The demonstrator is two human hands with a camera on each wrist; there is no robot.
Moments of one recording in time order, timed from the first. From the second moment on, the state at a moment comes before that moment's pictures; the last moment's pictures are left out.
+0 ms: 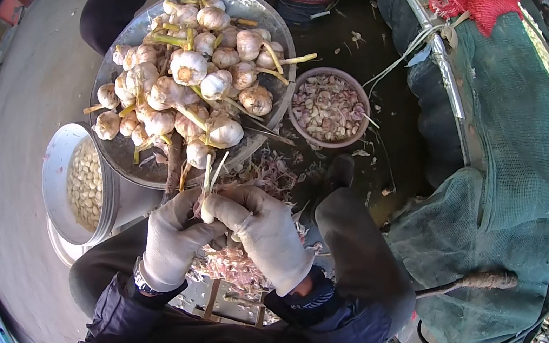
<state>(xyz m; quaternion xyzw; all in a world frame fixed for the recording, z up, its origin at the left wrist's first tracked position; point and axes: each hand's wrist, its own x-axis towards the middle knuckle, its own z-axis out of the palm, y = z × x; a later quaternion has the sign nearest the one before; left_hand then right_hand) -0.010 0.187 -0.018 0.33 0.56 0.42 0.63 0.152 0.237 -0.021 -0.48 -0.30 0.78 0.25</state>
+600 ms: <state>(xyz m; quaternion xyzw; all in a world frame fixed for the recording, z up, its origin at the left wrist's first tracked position) -0.010 0.189 -0.019 0.27 0.57 0.47 0.62 0.169 0.246 -0.021 -0.48 -0.25 0.81 0.23</state>
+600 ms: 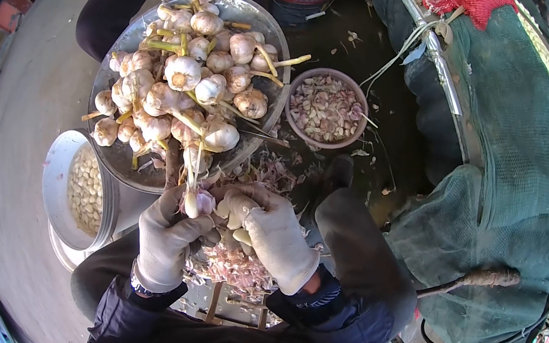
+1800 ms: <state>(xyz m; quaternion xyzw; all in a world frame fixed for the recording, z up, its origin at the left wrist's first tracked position) -0.007 0.186 -0.025 0.56 0.65 0.36 0.36 0.146 0.234 -0.017 -0.57 -0.51 0.61 0.23</state>
